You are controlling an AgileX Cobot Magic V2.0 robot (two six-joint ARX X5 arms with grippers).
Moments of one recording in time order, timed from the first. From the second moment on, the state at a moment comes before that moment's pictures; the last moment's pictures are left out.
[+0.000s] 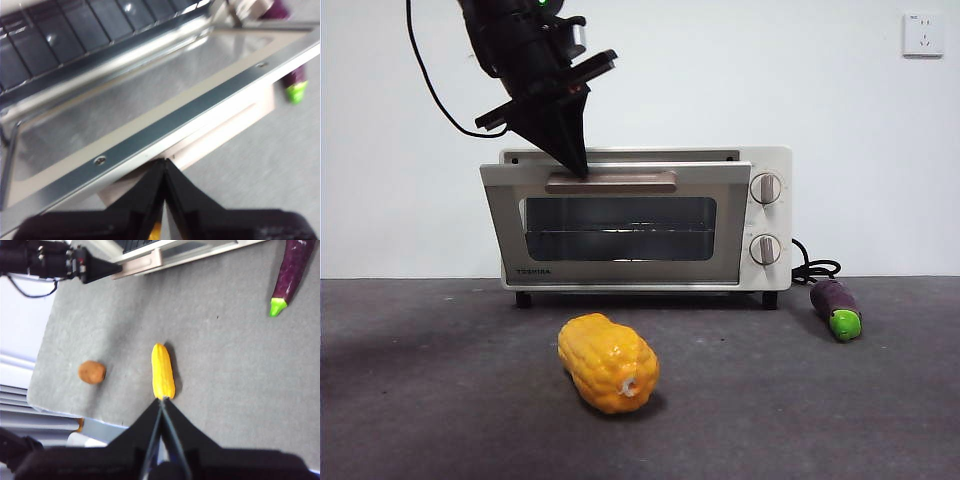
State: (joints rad) left arm -0.41 1.98 1.93 -0.98 0.18 0.01; right arm -0.06 0.82 1.27 -1.28 -0.66 0.17
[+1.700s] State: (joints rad) left arm -0.55 2.03 1.60 -0.90 -0.03 -0.01; right arm -0.06 0.70 1.27 -1.35 -0.66 0.13
